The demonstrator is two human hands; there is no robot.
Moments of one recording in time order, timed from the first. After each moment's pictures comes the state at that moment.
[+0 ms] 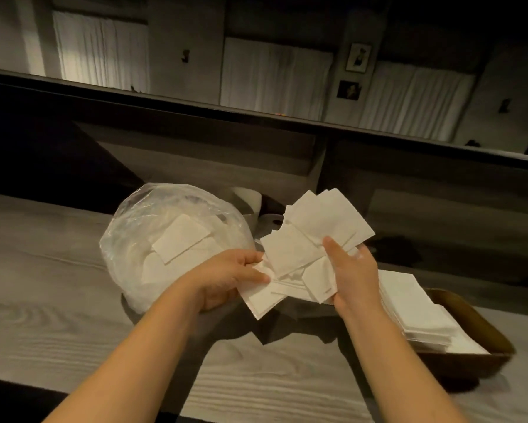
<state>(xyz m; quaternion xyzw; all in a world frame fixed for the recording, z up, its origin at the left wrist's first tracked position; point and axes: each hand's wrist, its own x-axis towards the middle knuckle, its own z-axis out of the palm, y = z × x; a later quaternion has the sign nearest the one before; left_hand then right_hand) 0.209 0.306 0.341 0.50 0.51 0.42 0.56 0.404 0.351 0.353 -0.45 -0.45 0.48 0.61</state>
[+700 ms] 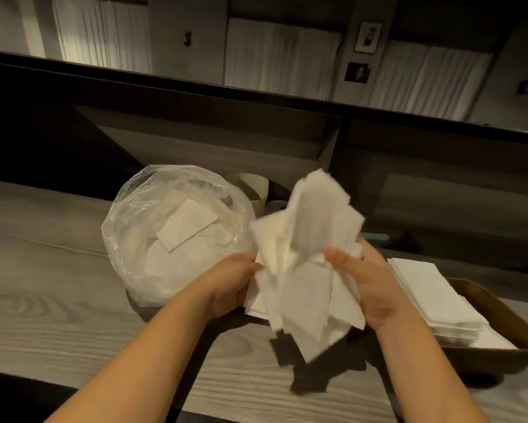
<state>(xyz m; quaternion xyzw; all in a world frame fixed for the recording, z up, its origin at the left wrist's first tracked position) 0.213 0.314 0.307 0.46 0.51 0.45 0.58 0.424 0.330 0.349 -0.31 -0.56 0.63 0.45</state>
